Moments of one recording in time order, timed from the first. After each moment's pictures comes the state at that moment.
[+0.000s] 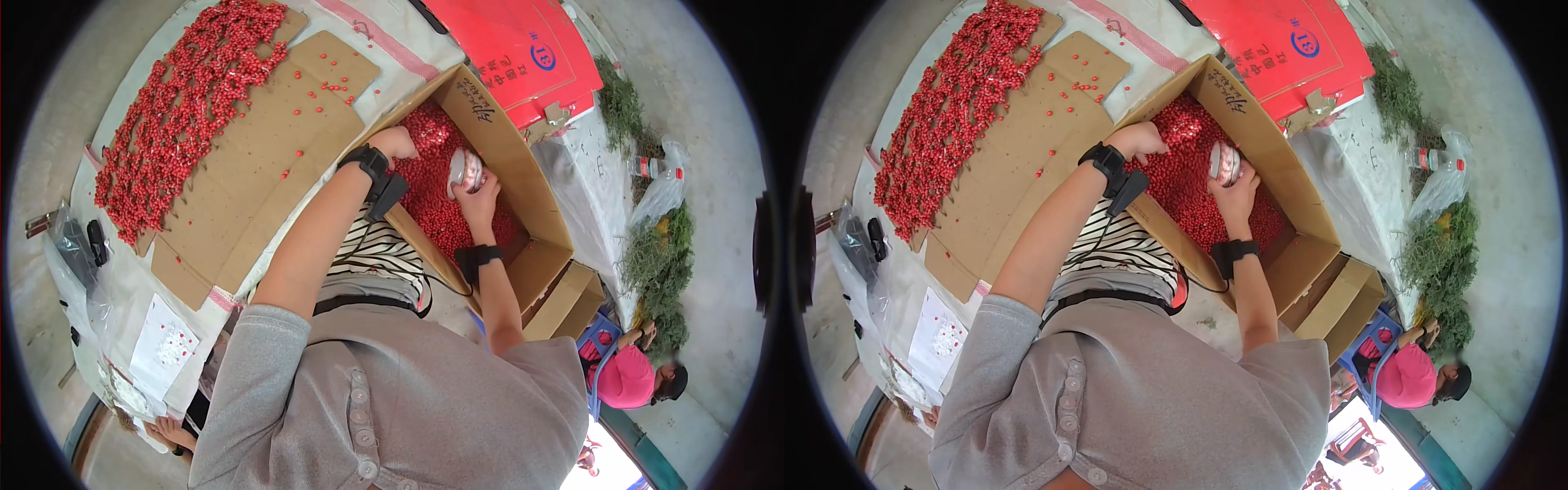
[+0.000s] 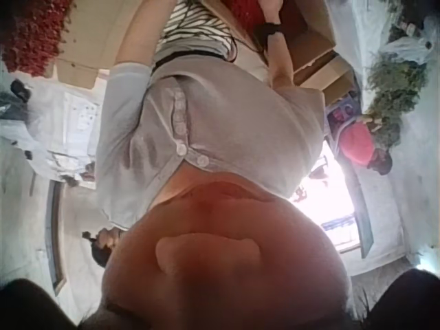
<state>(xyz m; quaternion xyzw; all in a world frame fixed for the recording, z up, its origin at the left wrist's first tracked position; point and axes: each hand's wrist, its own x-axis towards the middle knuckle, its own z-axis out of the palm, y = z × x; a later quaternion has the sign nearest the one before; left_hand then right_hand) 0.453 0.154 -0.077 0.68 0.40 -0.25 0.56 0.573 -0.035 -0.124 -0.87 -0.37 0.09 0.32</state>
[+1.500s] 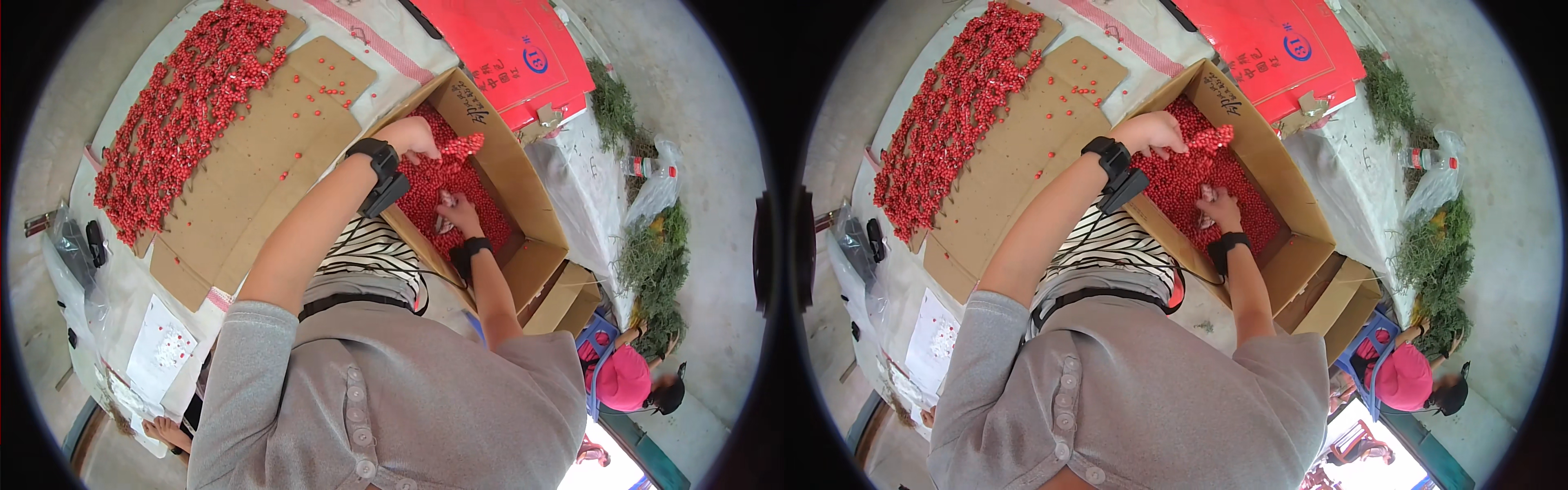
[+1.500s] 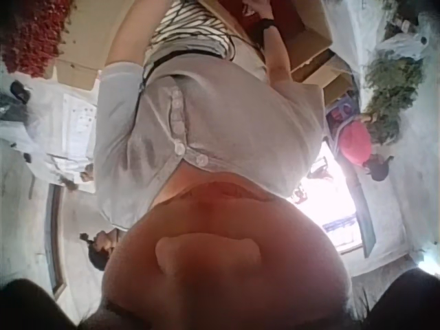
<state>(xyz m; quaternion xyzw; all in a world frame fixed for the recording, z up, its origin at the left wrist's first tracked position) 0.468 0.152 -0.037 0.71 0.33 -0.21 0.59 0.593 -0.062 -0.183 -0.89 -0.29 0.36 0.05</state>
